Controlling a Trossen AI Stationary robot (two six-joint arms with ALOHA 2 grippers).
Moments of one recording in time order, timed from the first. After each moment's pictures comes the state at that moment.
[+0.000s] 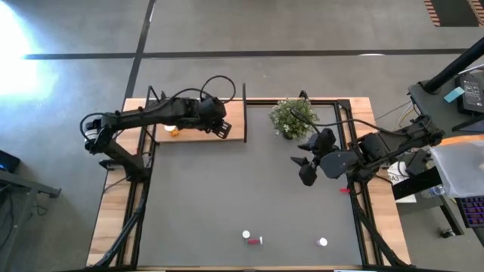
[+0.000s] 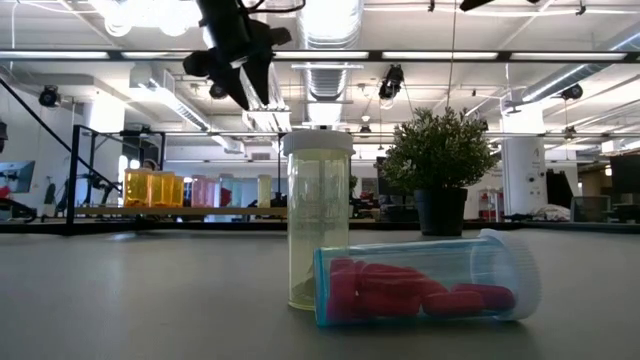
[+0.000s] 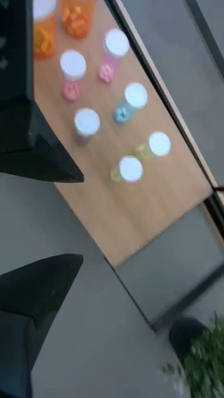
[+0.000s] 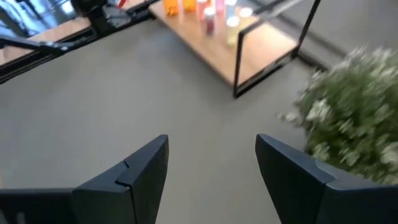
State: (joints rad) left arm 0.26 1.50 1.47 -1.01 -0.38 -0.68; right arm 0.38 1.18 1.30 -0.98 0.61 0.75
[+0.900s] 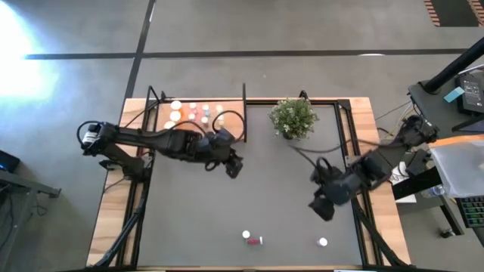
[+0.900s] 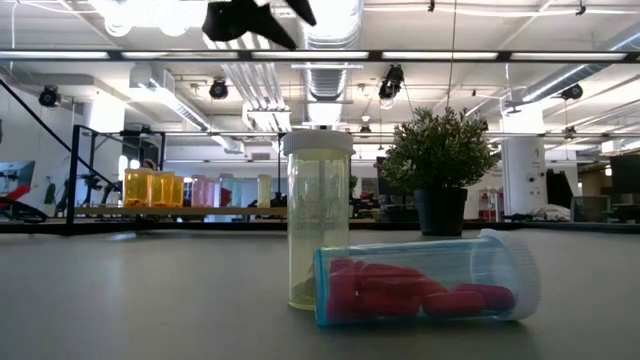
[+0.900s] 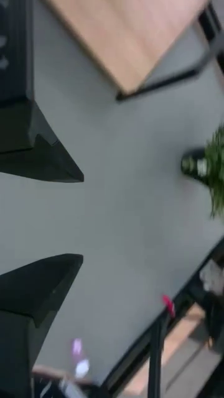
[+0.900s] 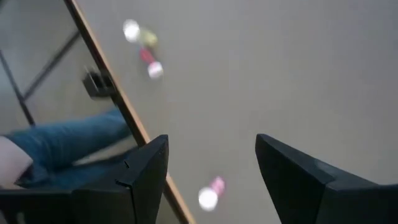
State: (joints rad) left arm -0.12 1.50 1.47 -0.74 -0.33 -0.78; right arm 0.60 1.25 1.30 -1.11 0.08 1.19
